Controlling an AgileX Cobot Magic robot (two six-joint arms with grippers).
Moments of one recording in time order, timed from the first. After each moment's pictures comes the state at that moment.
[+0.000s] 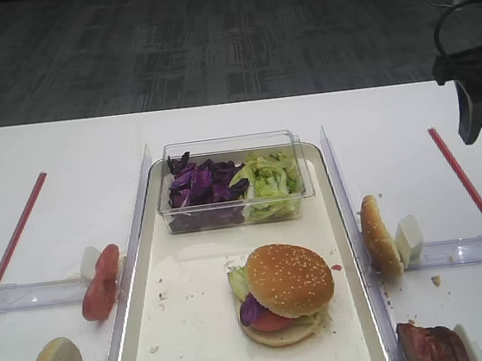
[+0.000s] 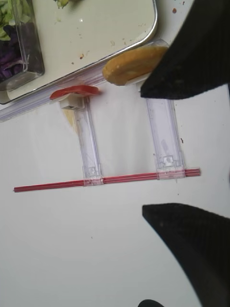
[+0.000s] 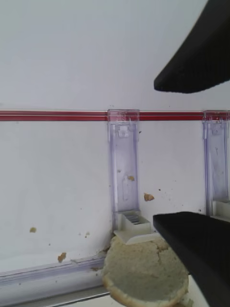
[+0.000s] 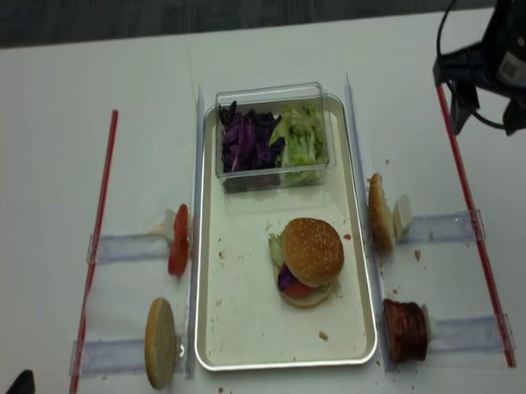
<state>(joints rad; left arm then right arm) -0.10 -0.02 -0.49 0.05 1.18 -0.01 0.04 1.65 -1.31 0.09 1.23 0.07</state>
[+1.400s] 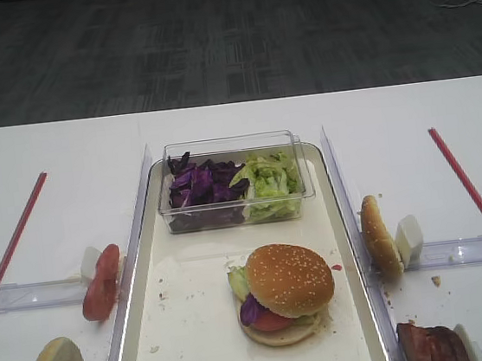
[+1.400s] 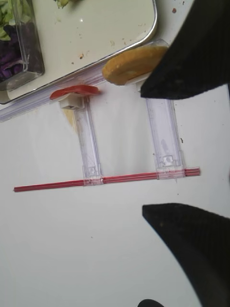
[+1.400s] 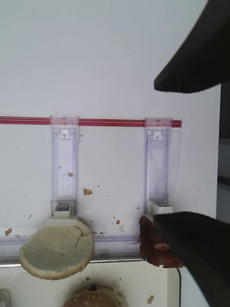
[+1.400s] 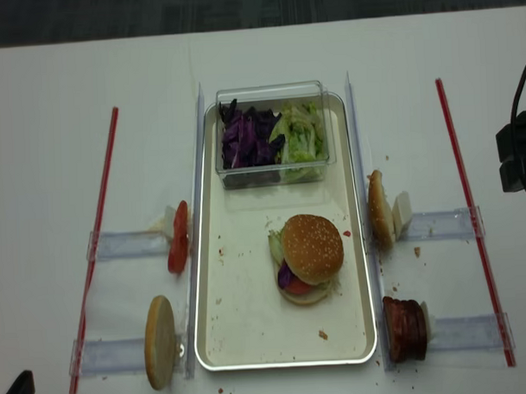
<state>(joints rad) -0.10 -0.02 -0.49 0.05 1.18 -0.01 0.04 1.10 -0.98 0.10 1.24 0.03</state>
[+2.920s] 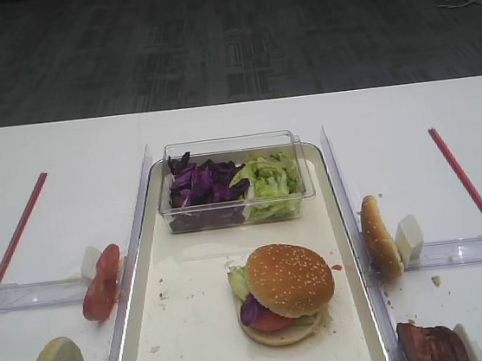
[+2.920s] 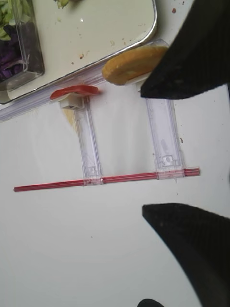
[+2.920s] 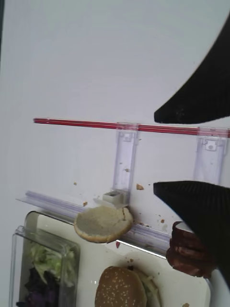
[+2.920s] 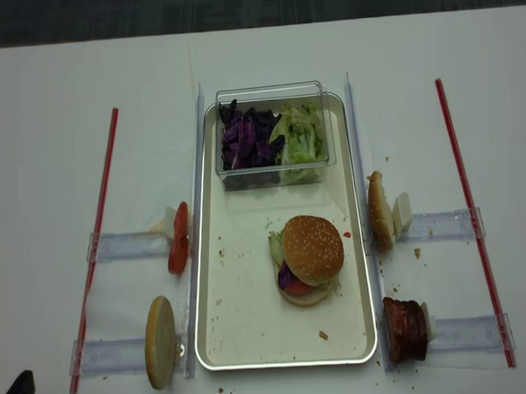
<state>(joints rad) -0.10 -0.02 -0.49 0.05 1.18 -0.01 0.04 0.23 -0.53 0.11 1.00 -0.08</state>
